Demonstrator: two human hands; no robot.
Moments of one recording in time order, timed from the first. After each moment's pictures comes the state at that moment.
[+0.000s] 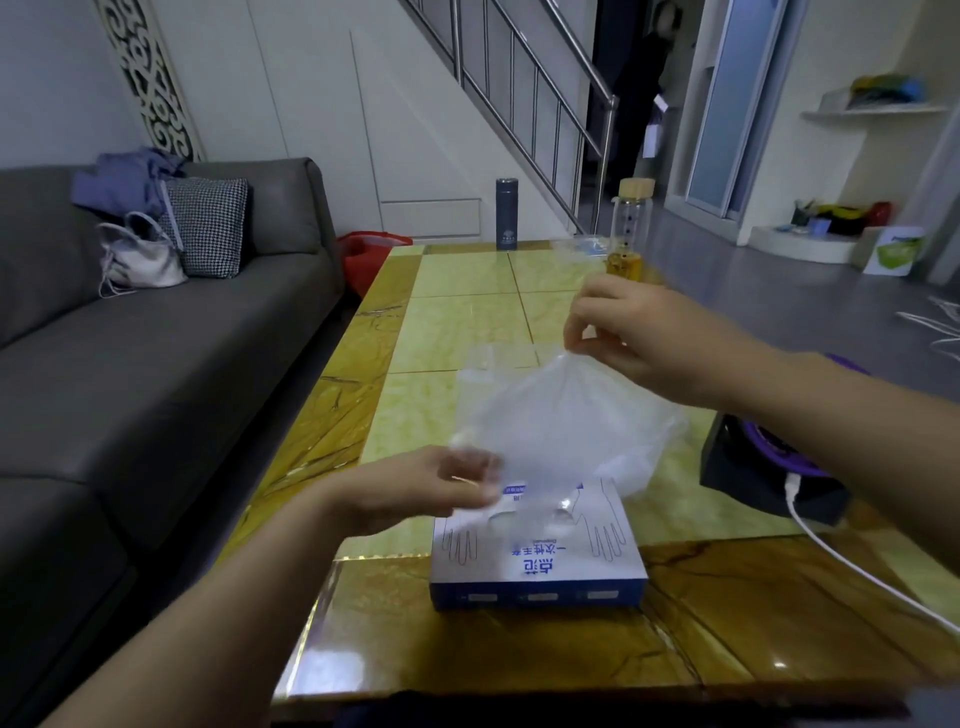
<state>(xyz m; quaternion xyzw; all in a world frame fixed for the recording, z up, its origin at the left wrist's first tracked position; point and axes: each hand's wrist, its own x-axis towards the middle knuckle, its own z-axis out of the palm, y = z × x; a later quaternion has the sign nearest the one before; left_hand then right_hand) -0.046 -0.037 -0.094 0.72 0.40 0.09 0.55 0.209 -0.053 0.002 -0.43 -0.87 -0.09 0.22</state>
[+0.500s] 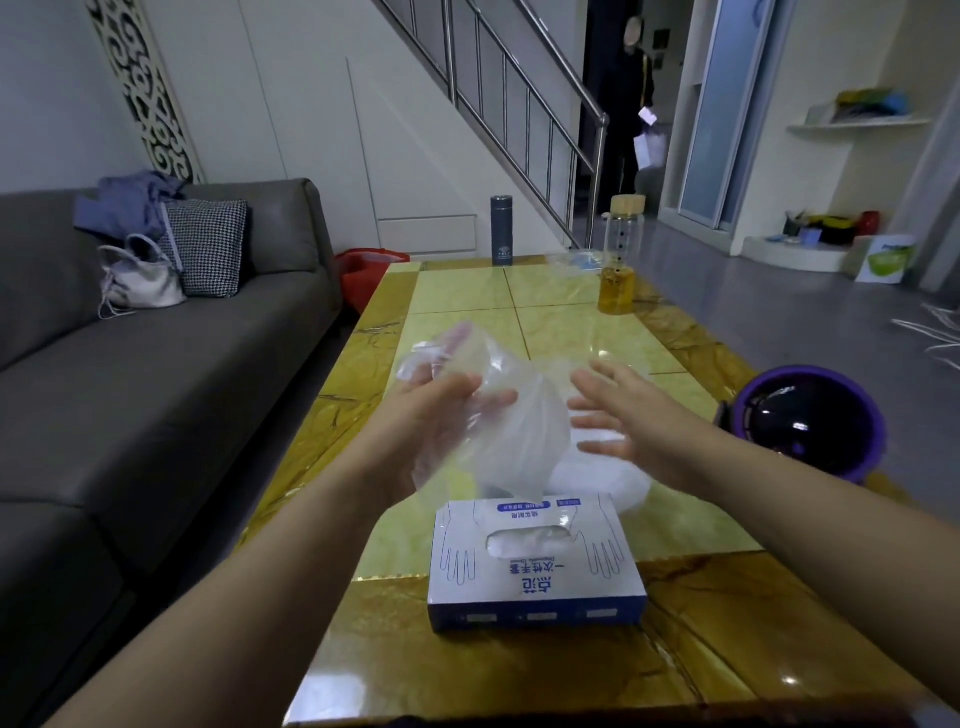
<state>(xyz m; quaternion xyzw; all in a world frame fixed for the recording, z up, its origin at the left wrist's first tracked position) -0.011 -0.045 -0.039 0.50 0.30 0.47 0.66 0.195 -0.064 -0.050 -0.55 -0.51 0.51 0.43</state>
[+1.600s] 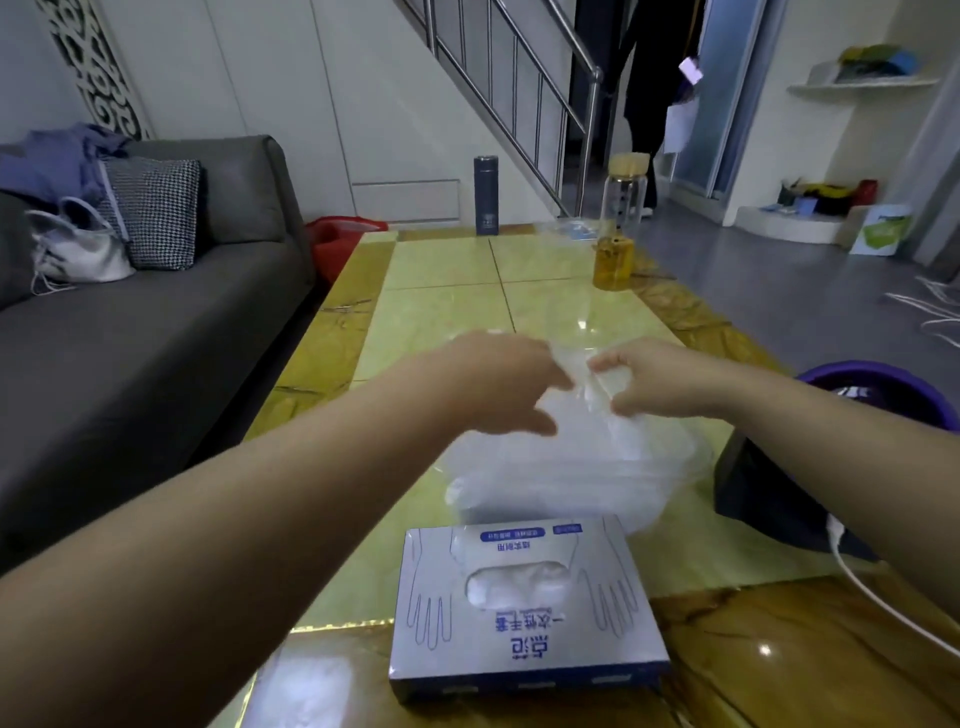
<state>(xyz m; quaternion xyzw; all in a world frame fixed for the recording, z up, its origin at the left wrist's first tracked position) 0.062 0.033 -0.021 0.93 0.36 -0.08 -0.08 0.248 0.035 -0.059 -0.68 -0.70 0.20 0.10</state>
